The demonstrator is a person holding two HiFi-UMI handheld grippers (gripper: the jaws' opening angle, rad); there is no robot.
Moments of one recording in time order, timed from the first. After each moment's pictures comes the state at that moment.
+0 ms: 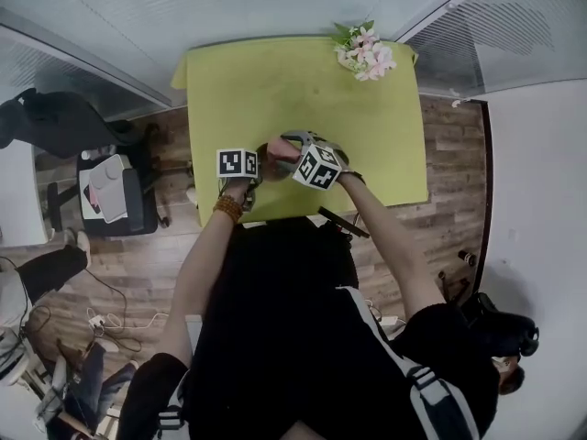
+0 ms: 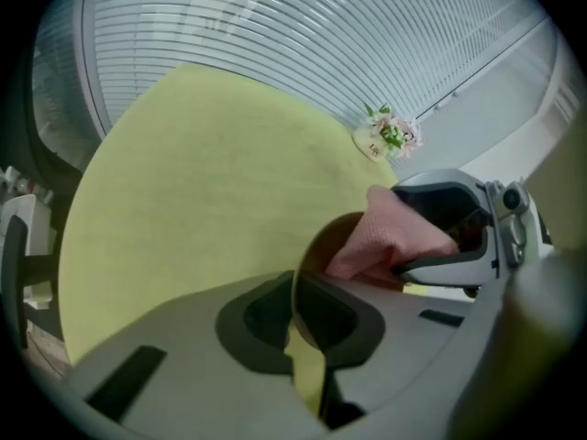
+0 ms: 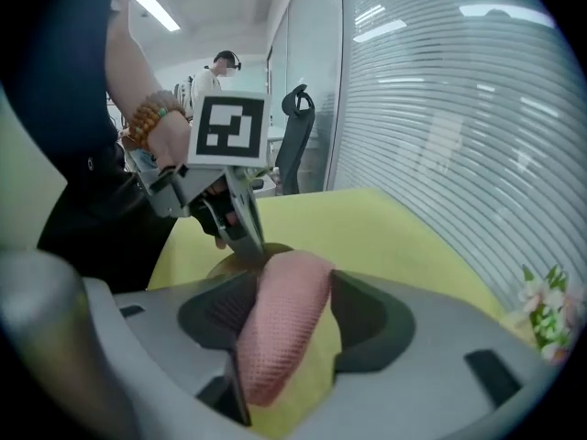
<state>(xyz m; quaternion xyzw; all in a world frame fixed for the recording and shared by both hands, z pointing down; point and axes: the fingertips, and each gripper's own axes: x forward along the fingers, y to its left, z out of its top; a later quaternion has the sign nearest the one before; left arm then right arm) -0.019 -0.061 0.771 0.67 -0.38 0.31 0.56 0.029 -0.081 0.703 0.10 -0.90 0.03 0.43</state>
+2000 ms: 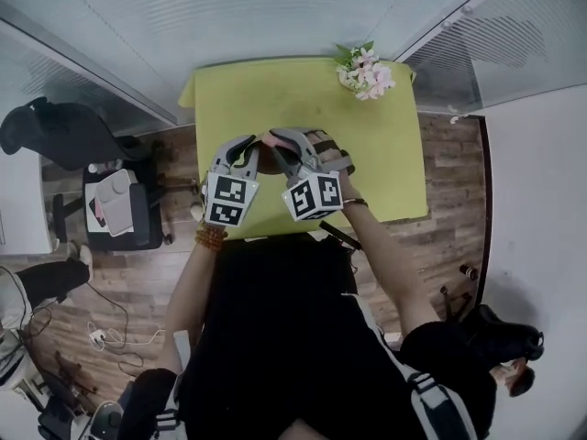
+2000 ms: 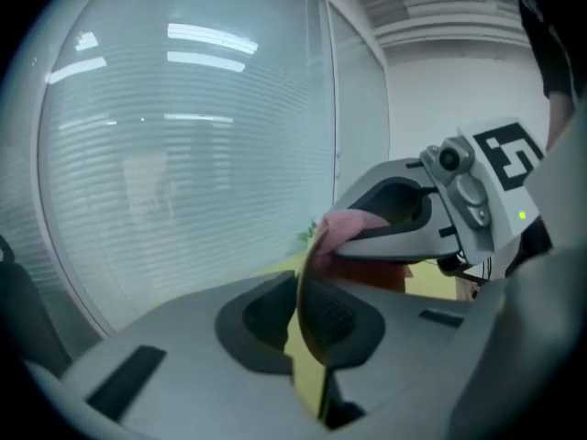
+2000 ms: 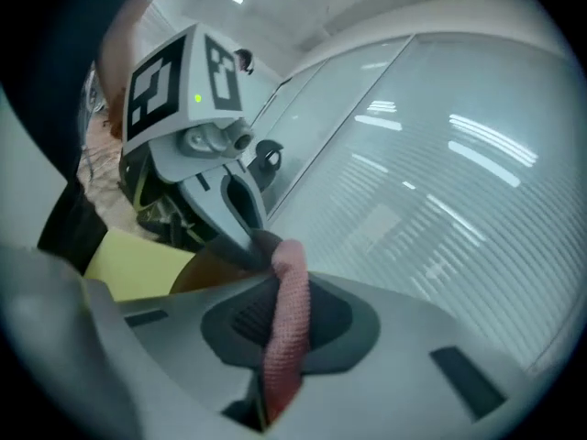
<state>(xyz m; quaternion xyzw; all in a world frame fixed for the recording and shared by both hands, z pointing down) -0.033 -0.138 0.524 0.86 -0.45 0.22 0.11 -0.014 -0.133 0.501 0.27 -0.87 -0.24 0.34</state>
